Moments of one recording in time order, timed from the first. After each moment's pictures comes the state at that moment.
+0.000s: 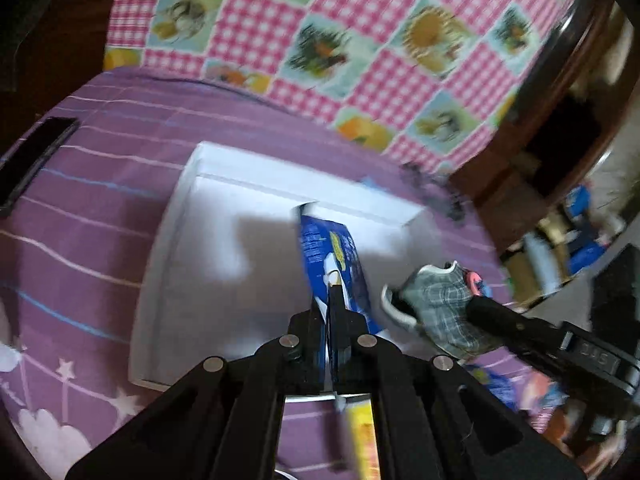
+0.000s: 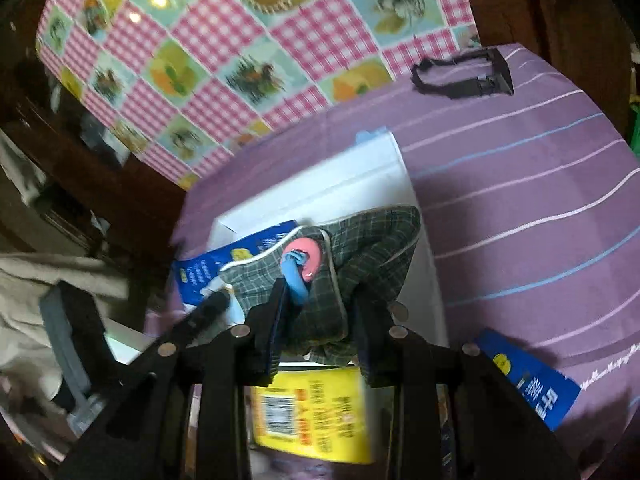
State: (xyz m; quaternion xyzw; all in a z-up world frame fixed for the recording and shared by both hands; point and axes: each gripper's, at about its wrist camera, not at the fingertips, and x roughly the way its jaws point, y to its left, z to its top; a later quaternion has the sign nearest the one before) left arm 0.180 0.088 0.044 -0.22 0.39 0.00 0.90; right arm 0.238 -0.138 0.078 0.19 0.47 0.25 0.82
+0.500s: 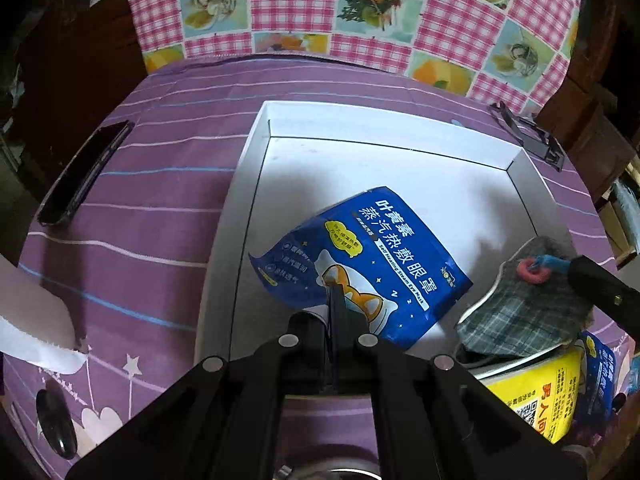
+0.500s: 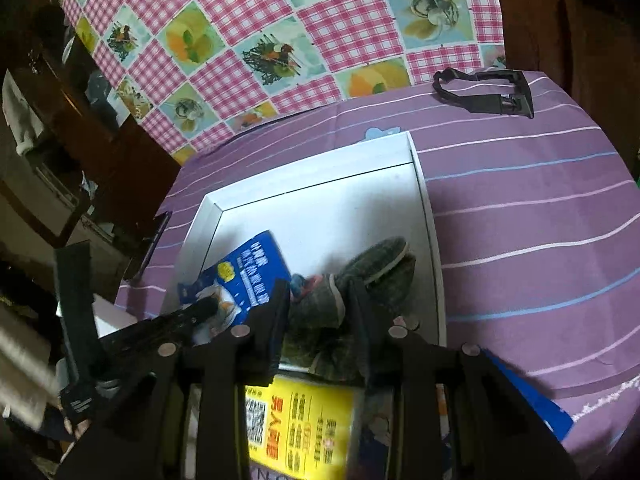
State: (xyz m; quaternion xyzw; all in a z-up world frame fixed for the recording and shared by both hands) left arm 0.193 0.092 0.022 -0.11 0.47 0.11 0.87; right arm 0.234 -0.120 0.071 0.13 0.46 0.25 0.84
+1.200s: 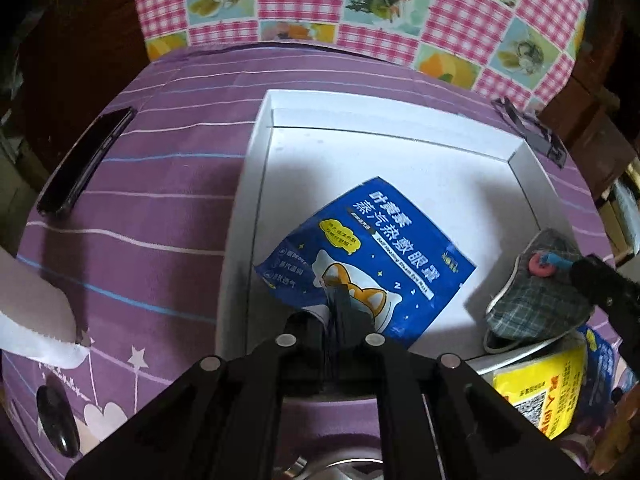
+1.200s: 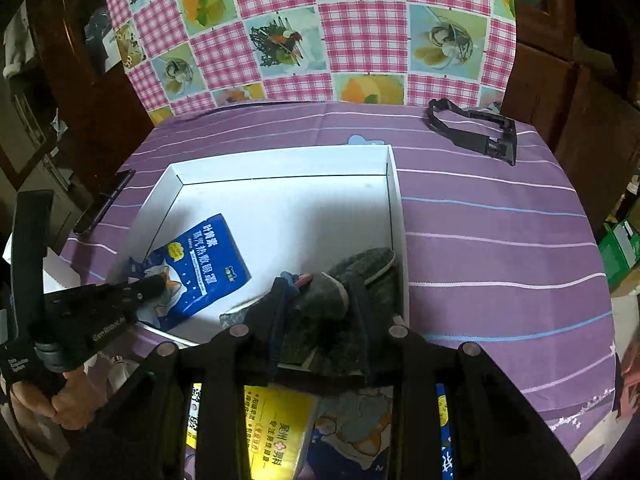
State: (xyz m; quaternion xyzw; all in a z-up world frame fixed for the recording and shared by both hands) left arm 0.188 0.098 0.023 -0.12 0.48 0.10 0.86; right arm 0.232 -0.106 0.078 -0.01 0.46 0.21 0.86
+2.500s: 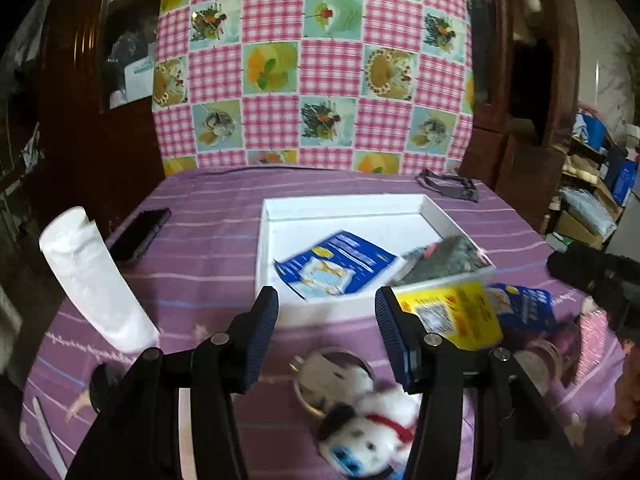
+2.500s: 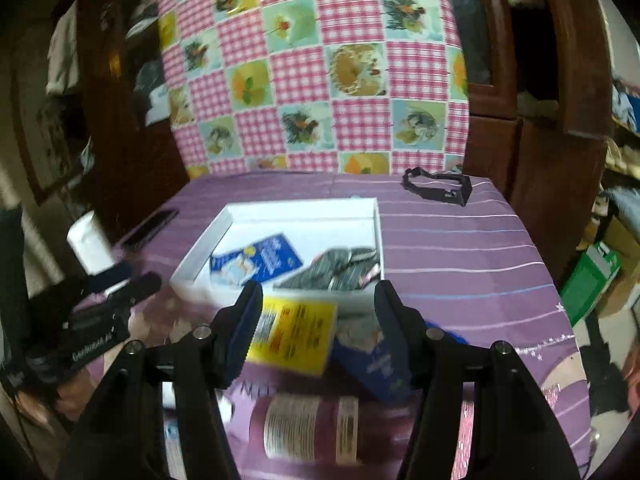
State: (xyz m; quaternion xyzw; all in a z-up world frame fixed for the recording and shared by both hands) left arm 0.039 0.054 0.087 -0.04 0.28 0.06 0.96; right arm 0.091 -0.161 0.111 -0.01 0.30 0.23 0.93
